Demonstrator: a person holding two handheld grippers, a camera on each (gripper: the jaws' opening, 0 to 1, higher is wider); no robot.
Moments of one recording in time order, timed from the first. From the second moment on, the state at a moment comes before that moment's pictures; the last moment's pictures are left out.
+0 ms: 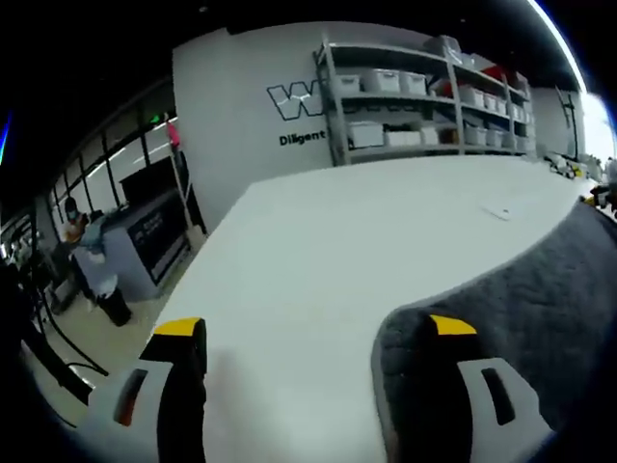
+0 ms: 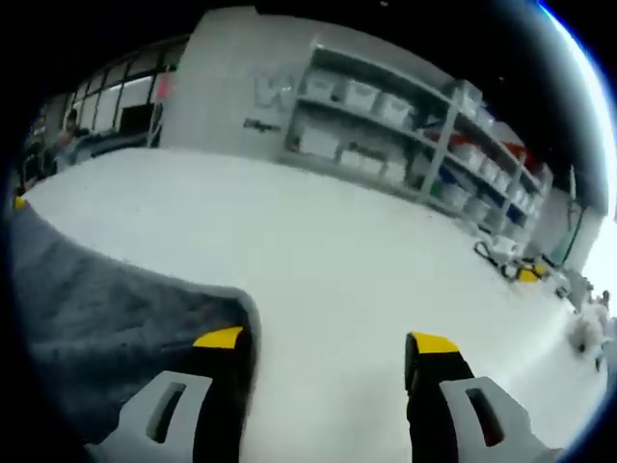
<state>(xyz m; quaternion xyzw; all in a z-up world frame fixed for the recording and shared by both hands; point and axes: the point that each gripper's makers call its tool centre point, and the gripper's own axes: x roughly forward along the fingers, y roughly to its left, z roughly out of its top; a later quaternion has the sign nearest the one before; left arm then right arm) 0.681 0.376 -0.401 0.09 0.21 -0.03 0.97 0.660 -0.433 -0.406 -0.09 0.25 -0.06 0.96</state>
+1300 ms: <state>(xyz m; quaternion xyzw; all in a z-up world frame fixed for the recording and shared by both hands) 0.626 0.336 -0.313 0.09 0.14 -0.07 0.98 0.602 -0.407 -0.286 -0.11 0.11 -0.05 0.99</state>
